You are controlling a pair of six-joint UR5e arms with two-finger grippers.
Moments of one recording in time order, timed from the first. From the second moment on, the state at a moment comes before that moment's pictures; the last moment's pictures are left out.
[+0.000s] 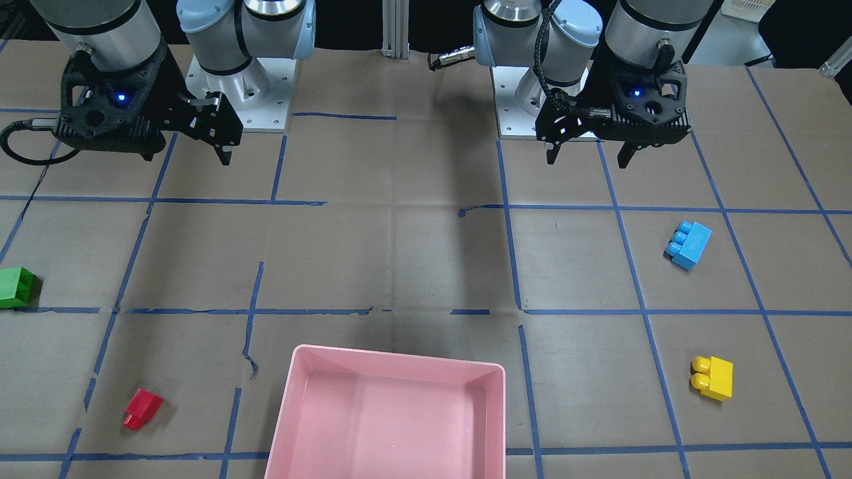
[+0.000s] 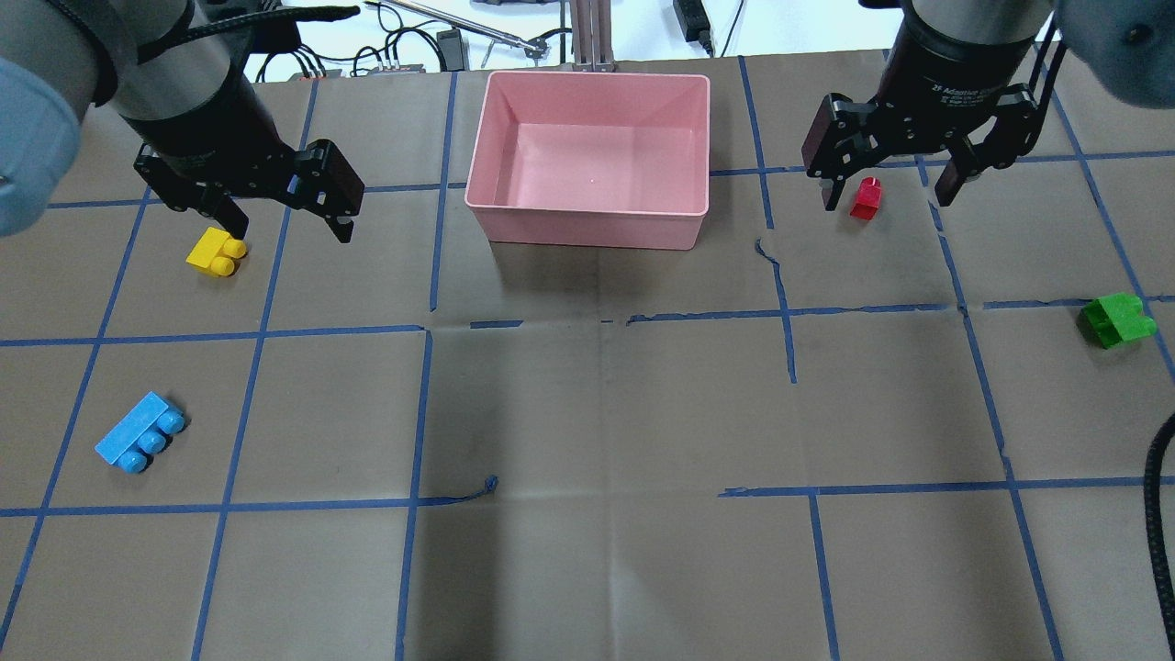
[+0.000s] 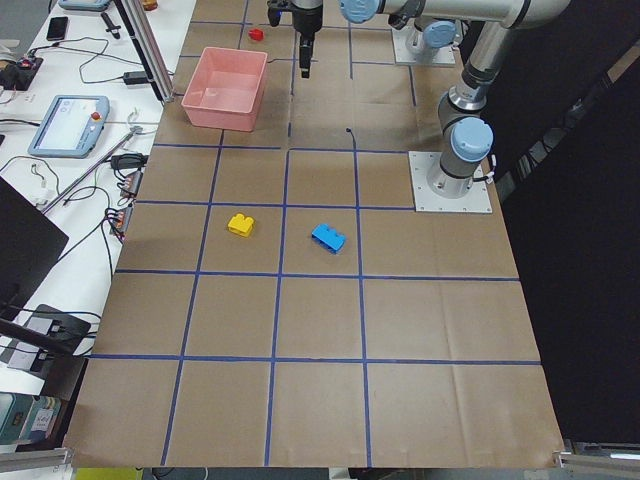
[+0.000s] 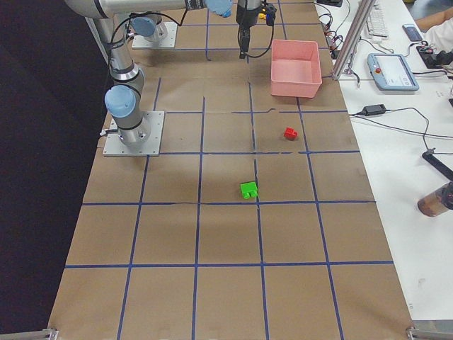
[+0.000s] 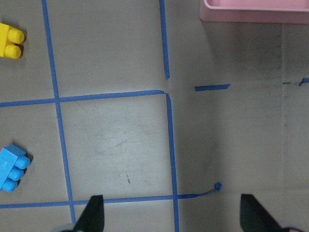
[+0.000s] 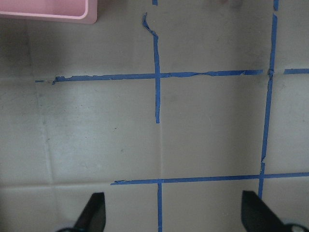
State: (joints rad) left arm -1.57 -1.53 -1.57 -1.60 1.60 0.08; right arm 1.58 -1.54 1.47 -1.44 -1.60 0.03
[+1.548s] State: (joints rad) left arm -1.17 -1.56 -1.69 -1.55 1.64 0.70; right arm 1.47 -1.53 1.46 -1.45 -1.61 -0.08
